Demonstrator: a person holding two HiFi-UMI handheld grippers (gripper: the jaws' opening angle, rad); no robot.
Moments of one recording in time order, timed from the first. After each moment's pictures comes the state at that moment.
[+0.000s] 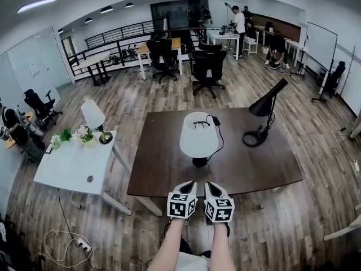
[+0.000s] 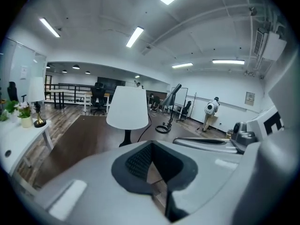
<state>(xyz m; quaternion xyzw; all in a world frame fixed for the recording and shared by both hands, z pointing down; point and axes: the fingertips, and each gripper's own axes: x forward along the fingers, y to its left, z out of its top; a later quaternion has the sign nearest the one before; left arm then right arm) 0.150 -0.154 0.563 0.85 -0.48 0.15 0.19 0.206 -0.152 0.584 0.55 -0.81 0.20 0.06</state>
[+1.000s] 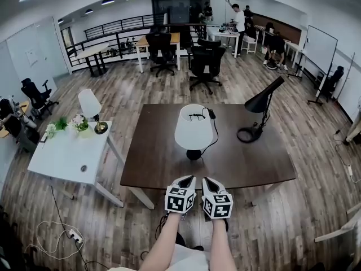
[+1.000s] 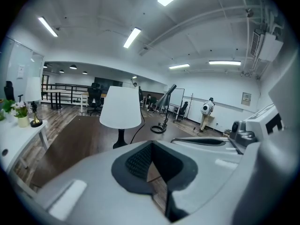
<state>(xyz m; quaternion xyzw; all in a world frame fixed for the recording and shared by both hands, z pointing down) 0.172 -0.136 0.562 0.85 -0.46 0.15 0.19 0.220 -0.132 0.580 0.53 -0.82 0.18 0.08</state>
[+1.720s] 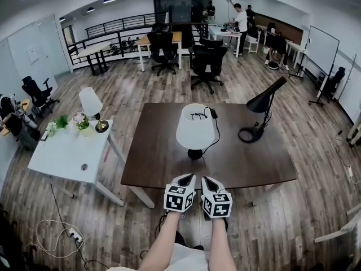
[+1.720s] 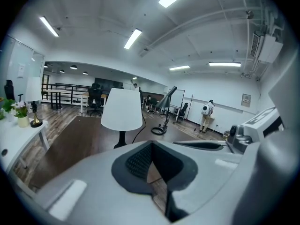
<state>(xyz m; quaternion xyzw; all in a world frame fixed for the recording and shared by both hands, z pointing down) 0.168 -0.142 0.556 0.85 -0.47 0.14 0.19 0.213 -0.137 0.583 0.52 -0.83 0.18 0.08</state>
